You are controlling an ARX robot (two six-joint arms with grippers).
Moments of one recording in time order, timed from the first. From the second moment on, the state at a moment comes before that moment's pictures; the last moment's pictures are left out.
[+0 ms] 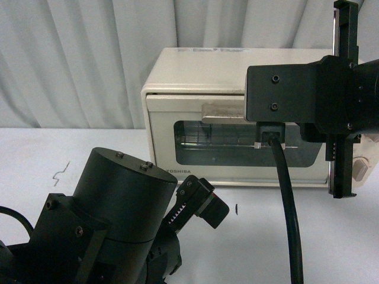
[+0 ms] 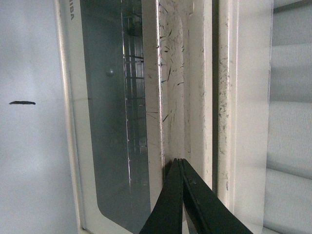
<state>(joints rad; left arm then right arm) -0.60 2.03 0.67 0.64 -0.10 -1.26 0.31 1.65 0.84 0.26 -0.09 -1.38</state>
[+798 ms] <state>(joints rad) -0.60 2.03 0.67 0.64 -0.10 -1.26 0.29 1.57 0.81 0.02 -0.19 -1.21</state>
